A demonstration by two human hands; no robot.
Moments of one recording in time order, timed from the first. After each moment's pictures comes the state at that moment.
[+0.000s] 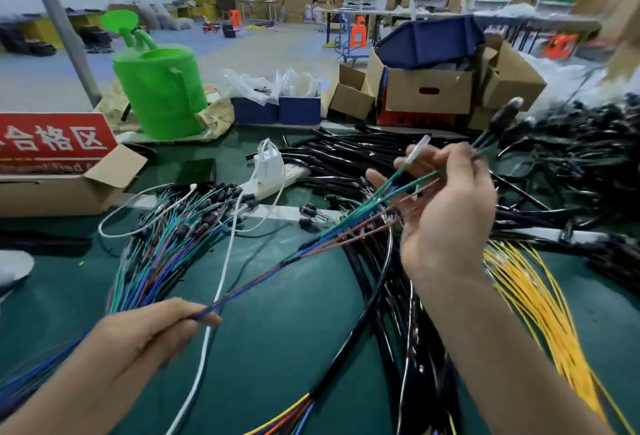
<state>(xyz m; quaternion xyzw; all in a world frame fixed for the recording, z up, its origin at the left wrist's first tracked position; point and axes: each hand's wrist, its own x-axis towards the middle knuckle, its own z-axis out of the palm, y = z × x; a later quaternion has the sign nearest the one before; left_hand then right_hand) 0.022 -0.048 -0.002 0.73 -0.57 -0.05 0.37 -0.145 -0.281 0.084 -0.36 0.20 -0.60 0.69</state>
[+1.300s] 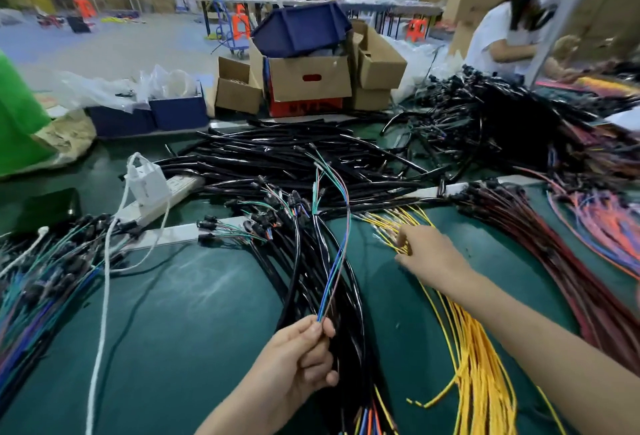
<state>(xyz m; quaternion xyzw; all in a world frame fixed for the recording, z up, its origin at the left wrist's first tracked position) -0.119 -0.210 -0.064 0.38 -0.18 -0.71 0.56 -0.289 -0.392 -0.026 -0.81 0.58 -0.04 0.10</state>
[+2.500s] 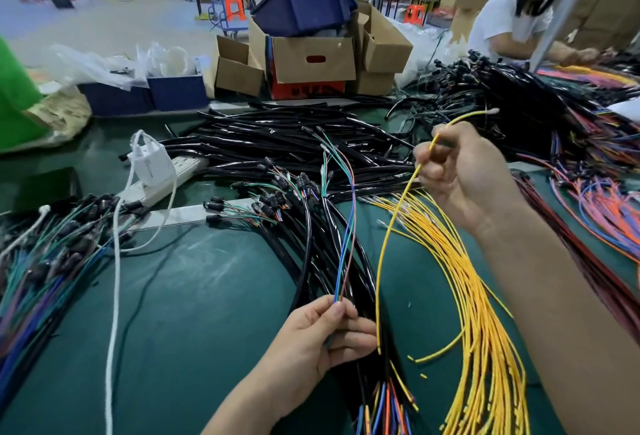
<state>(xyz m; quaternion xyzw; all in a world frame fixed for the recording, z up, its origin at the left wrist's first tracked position) -0.113 -0.209 -0.072 0.37 -0.26 -0.72 0.53 -0.253 -0.359 0.076 -0.43 0.35 -0.52 0.65</state>
